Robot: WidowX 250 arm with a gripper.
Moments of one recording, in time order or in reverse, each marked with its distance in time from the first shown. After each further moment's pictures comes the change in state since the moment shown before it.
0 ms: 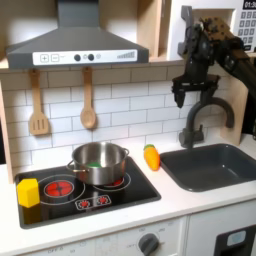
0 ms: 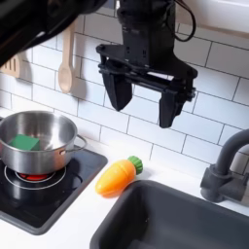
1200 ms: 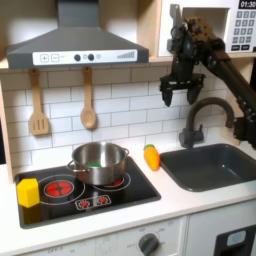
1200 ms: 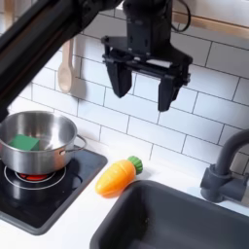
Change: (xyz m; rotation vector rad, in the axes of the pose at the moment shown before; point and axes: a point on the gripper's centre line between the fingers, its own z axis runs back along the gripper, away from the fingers) arm 0.020 0.017 -0.011 0.017 0.020 0.042
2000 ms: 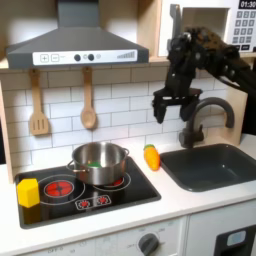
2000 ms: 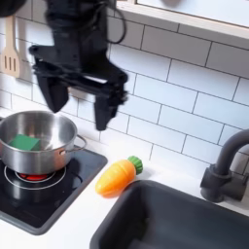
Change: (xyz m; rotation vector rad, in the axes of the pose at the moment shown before) arm -0.065 0.050 0.013 0.096 -0.019 0.063
